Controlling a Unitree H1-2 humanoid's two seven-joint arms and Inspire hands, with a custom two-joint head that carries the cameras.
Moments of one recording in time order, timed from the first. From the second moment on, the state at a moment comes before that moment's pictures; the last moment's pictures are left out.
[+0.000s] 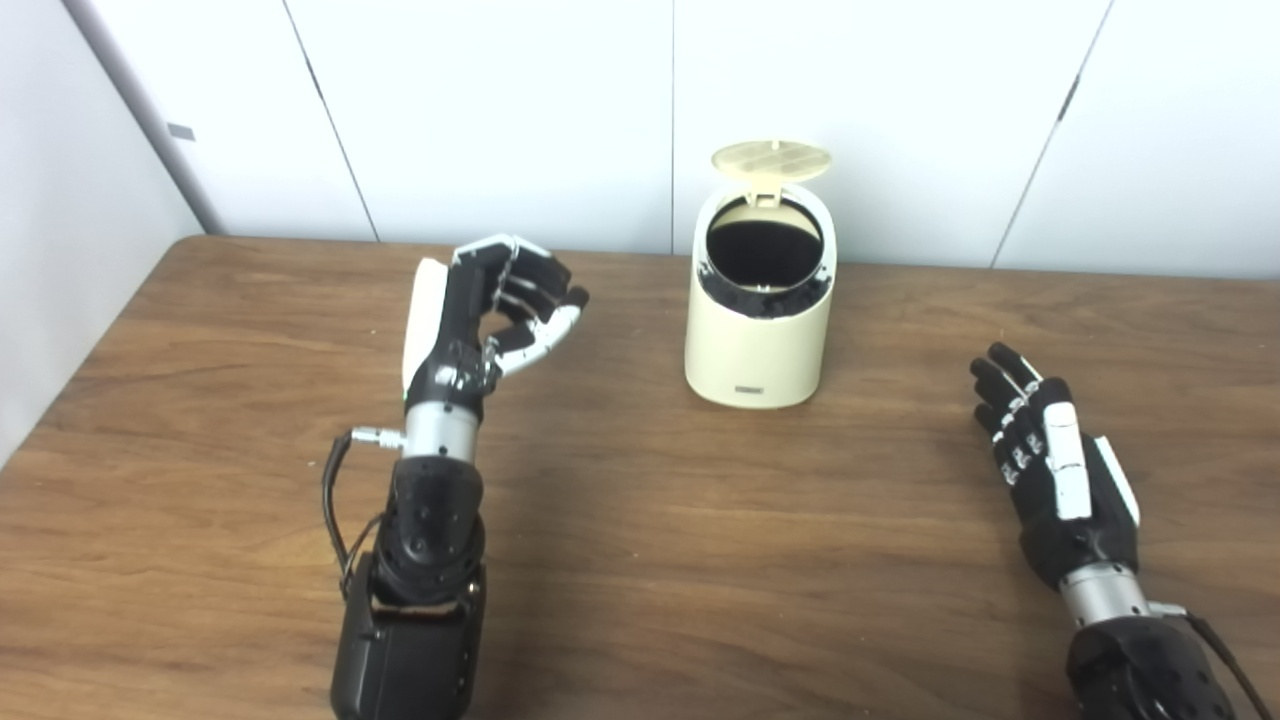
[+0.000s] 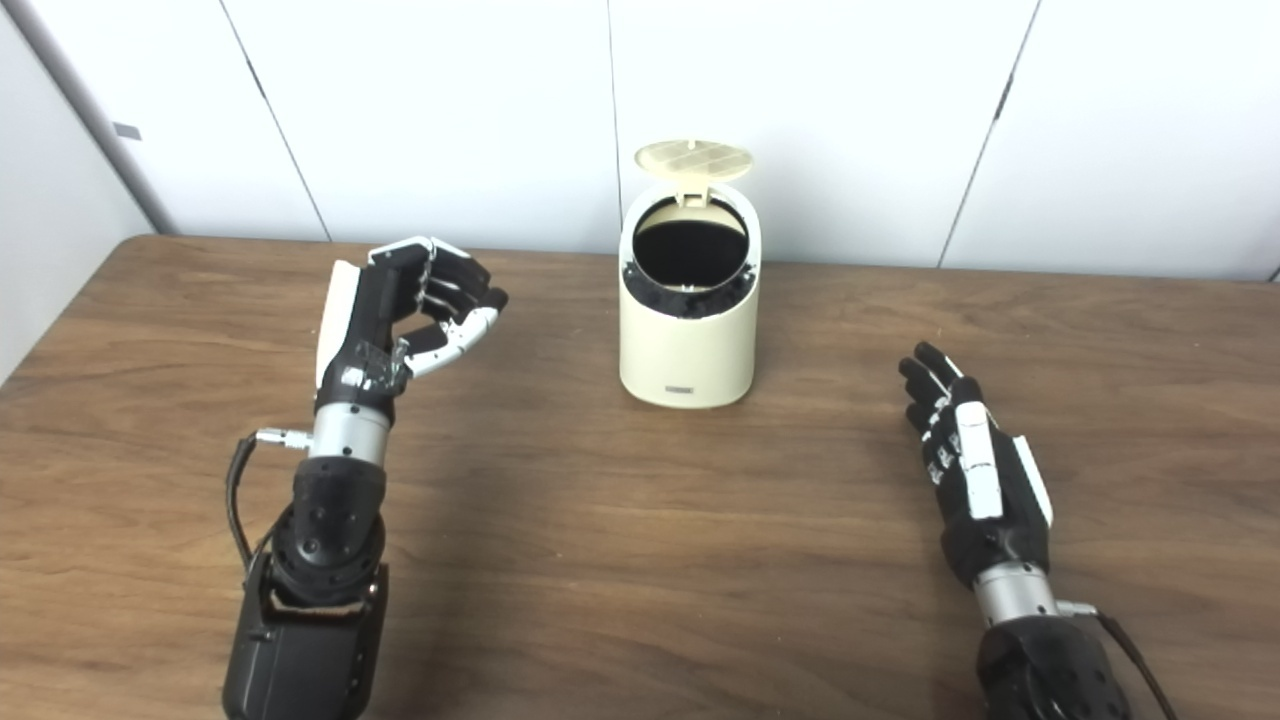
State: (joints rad) left arm -0.22 0.03 0.06 -0.25 0.42 0.26 0.04; right arm -0.09 -0.12 -0.12 -0.04 0.25 0.12 0.10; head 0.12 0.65
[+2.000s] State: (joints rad) left arm 0.01 0.04 0.12 -0.08 -0.04 -0.05 0.01; right arm -0.21 -0.21 -0.11 -0.14 0.19 0.19 0.10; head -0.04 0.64
